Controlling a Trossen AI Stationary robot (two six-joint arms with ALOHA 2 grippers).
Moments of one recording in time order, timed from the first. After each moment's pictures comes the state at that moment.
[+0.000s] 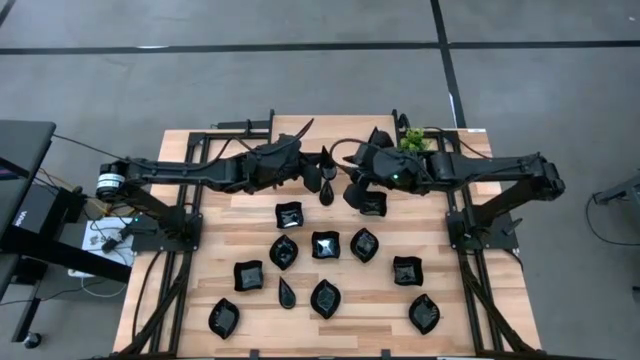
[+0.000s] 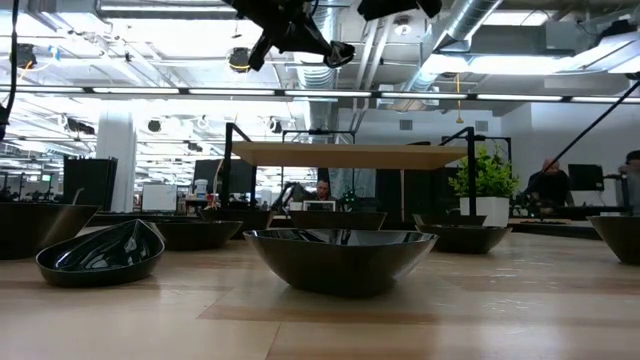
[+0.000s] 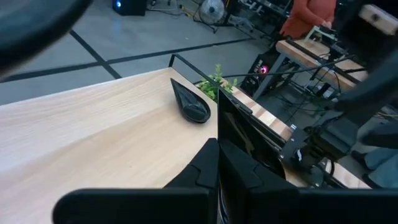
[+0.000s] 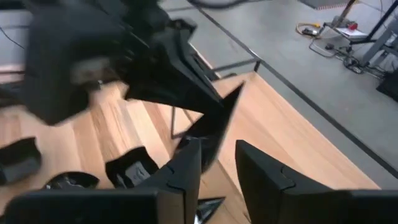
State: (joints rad) left arm 0.07 1.45 1.15 0.00 -0.44 -0.47; right arm 0.02 1.35 1.39 -0.55 0.53 0.17
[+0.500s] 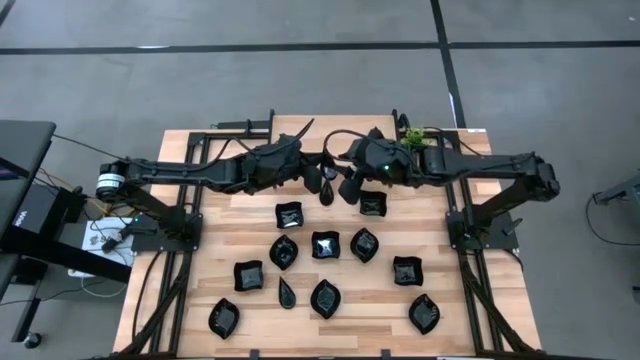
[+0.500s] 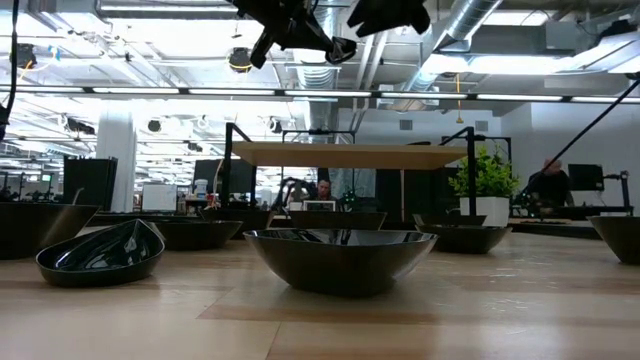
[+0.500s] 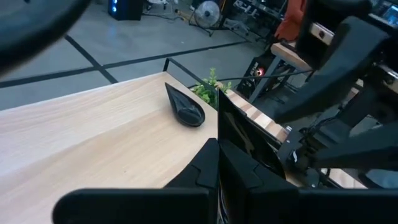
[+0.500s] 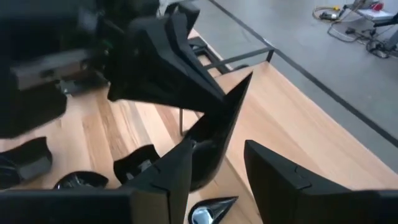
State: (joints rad) left arm 0.07 1.45 1.14 0.03 -0.44 -0.45; right arm -0.05 1.39 1.38 -0.52 0.40 0.19
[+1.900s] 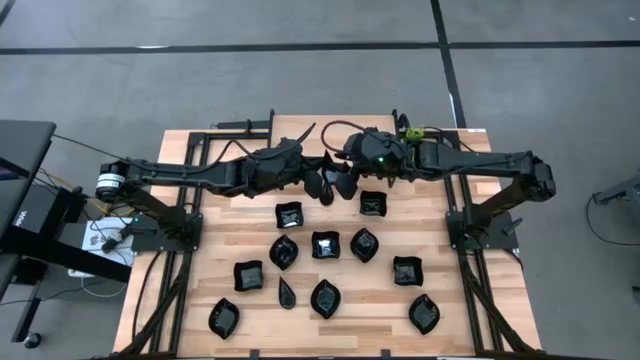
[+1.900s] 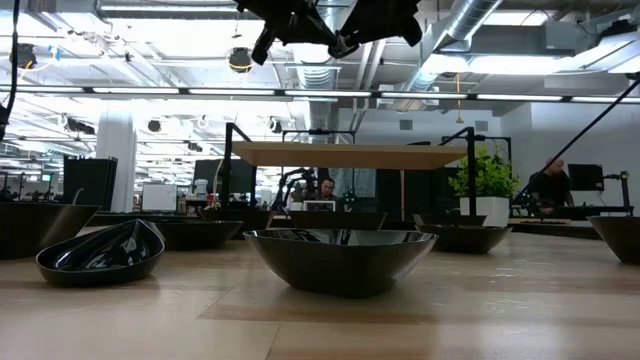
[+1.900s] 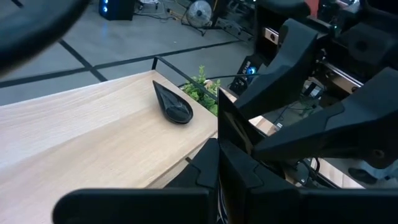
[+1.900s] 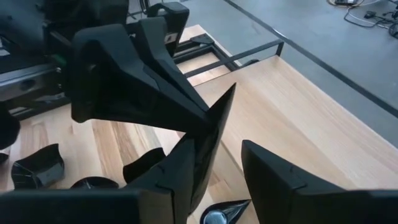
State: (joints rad) left arm 0.04 1.45 1.14 0.04 -0.44 -0.45; right arm -0.12 1.41 1.38 -0.48 0.30 0.23
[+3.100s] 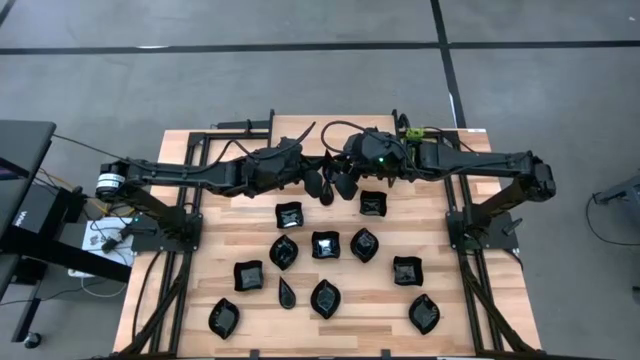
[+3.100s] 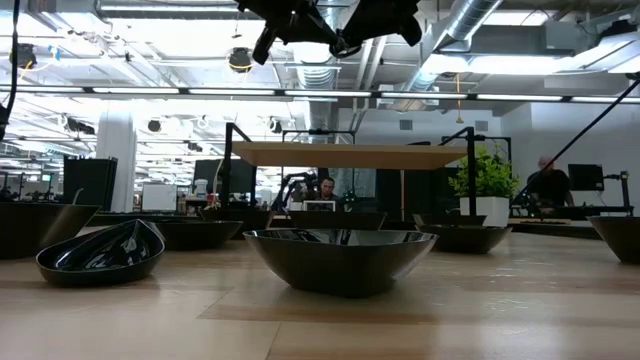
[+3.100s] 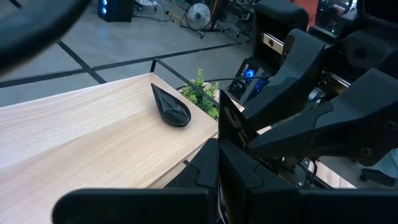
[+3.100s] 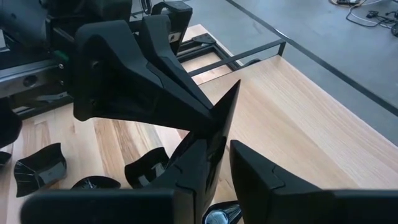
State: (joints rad) left arm 0.04 1.45 1.14 0.05 -0.44 -0.45; right arm -0.12 1.41 1.38 -0.48 0.29 0.23
